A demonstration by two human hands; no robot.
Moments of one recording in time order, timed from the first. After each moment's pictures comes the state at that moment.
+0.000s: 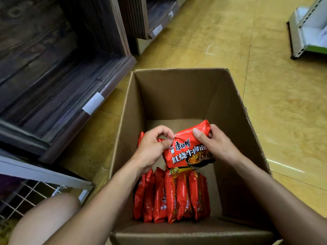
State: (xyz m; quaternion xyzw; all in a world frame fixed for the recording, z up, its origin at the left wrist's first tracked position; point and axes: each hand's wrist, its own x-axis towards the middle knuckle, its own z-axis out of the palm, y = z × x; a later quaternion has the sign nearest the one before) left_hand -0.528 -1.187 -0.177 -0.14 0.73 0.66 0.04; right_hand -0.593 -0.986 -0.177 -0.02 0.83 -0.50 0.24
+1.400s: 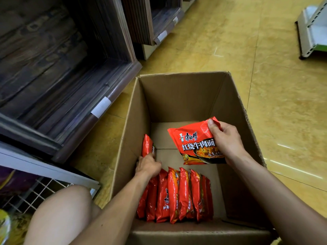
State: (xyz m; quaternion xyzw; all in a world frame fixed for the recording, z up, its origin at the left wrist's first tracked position) left_hand -0.515 -1.201 -0.253 -0.35 0.85 0.30 0.24; right_hand -0.596 -0.982 -0.163 0.08 0.80 -0.57 0.15
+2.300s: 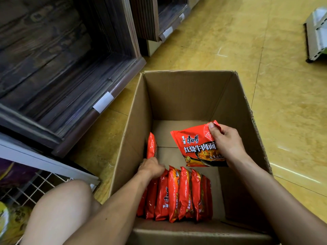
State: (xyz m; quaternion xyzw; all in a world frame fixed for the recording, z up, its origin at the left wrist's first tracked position) left_hand -0.516 -1.202 -0.270 -0.31 0.85 0.27 0.32; right_hand -0.597 -0.986 -0.174 0.06 0.82 -0.54 0.16
